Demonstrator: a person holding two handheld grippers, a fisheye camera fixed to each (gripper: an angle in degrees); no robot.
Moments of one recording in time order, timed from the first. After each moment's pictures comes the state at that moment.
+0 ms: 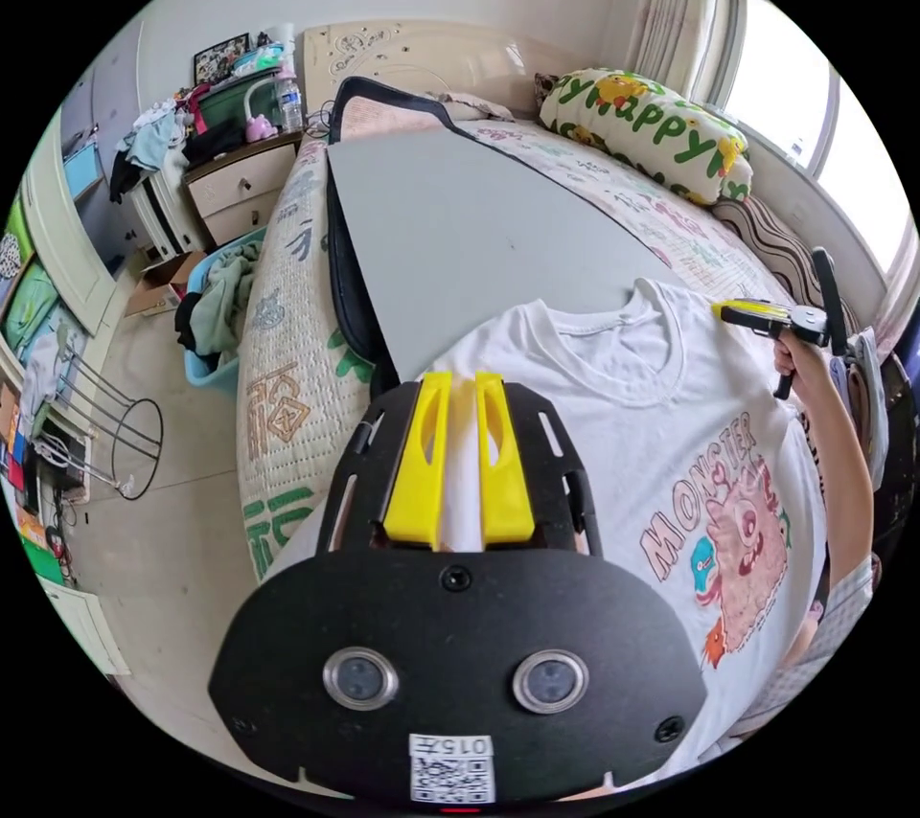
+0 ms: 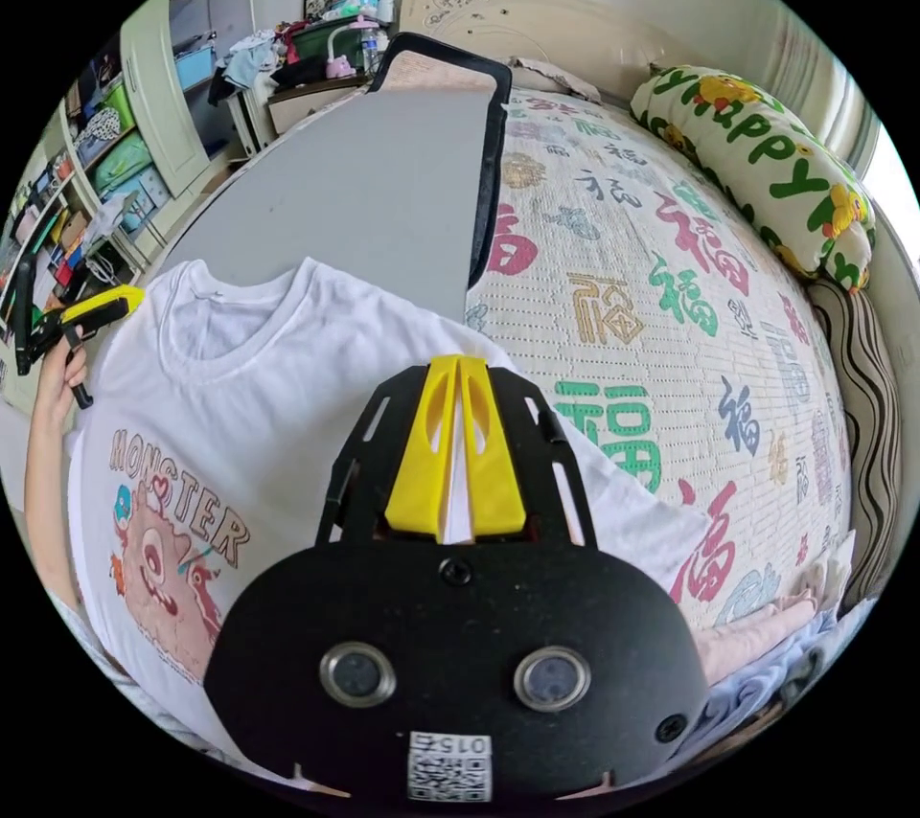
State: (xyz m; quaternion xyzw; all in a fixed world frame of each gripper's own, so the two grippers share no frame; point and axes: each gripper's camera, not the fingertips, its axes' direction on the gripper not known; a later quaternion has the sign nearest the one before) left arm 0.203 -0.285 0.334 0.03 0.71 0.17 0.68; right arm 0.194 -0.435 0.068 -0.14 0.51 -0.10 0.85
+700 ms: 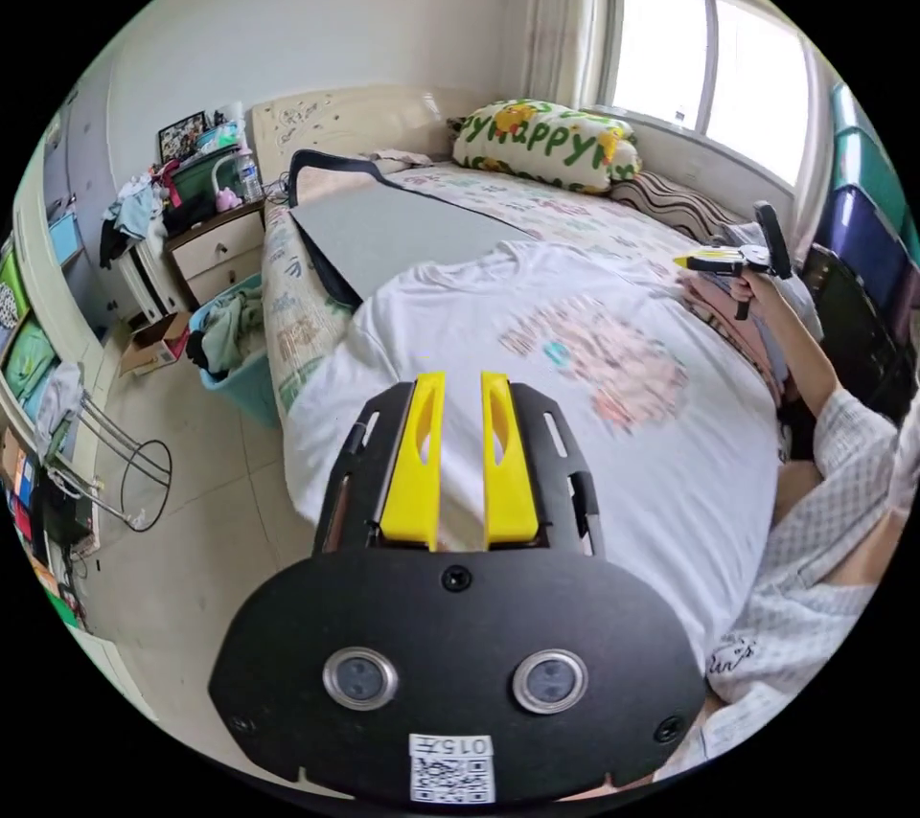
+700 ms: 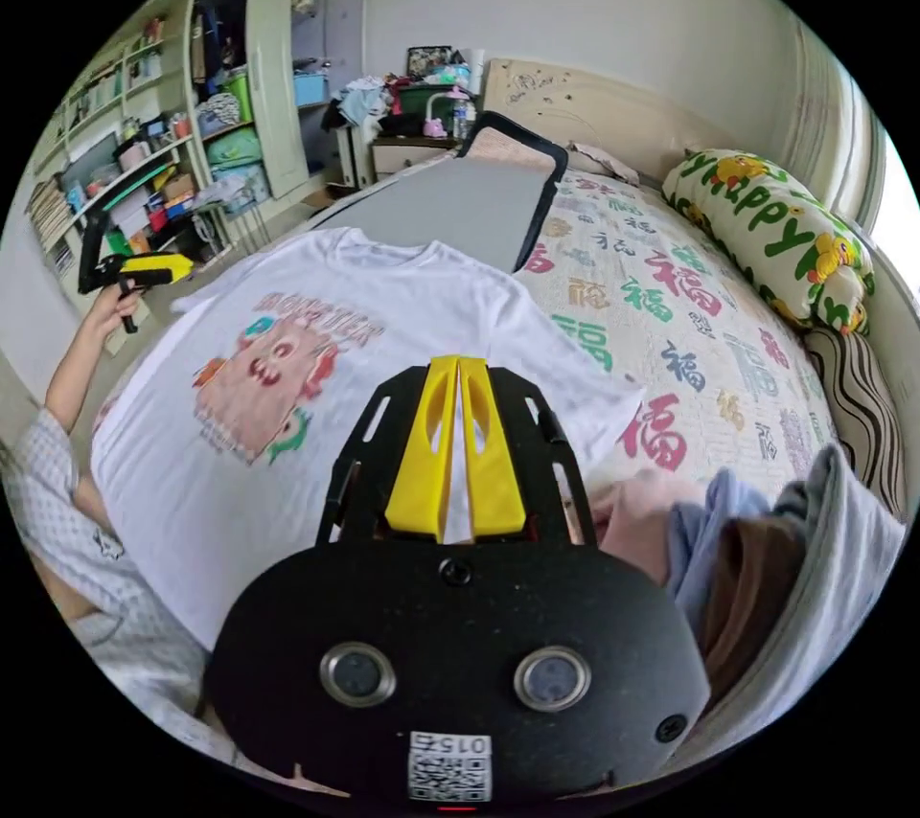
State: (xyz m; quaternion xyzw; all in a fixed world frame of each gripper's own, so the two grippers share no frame) left arm -0.031 -0.139 0.344 0.15 0.74 0.18 0.62; right arm 0.052 -0.237 -0.119 -0.10 0.41 -0.22 0.88
